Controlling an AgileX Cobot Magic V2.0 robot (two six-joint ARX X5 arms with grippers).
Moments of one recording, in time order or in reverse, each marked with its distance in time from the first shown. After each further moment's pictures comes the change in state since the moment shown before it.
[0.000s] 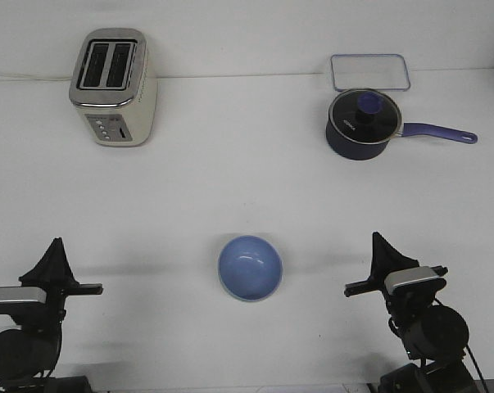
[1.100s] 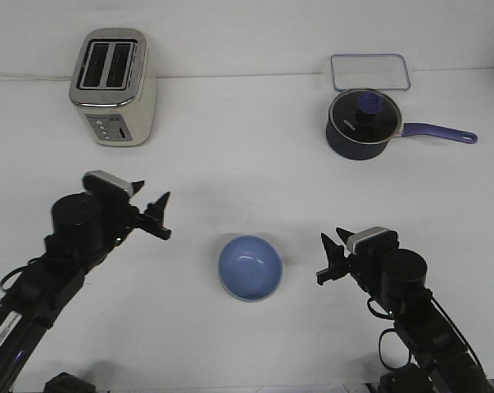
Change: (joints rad) left arm -0.418 0.830 0.713 -0.337 0.035 0.018; right arm 0.000 0.426 0.152 -0.079 -0.279 0.106
